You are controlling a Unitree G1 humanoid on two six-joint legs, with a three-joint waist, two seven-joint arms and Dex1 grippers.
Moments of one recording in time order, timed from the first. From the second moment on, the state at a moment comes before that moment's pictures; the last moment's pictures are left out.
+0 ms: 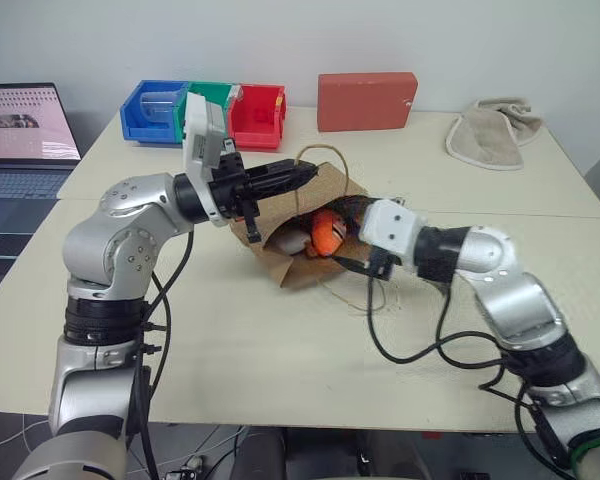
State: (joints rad) left arm -0.75 0.58 0.08 -0.08 -0.70 0.60 -1.02; right arm -0.59 -0.59 0.27 -0.37 0.02 0.48 0.87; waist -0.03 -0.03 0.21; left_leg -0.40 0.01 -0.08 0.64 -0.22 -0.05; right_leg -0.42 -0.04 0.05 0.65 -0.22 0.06
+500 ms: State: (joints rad) left arm -0.75 0.57 0.07 -0.08 -0.68 0.60 -1.02; right arm -0.35 -0.55 0.06 -0.34 0.31 0.90 0.76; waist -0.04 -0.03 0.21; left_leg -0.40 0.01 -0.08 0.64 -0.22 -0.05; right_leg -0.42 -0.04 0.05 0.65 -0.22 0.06
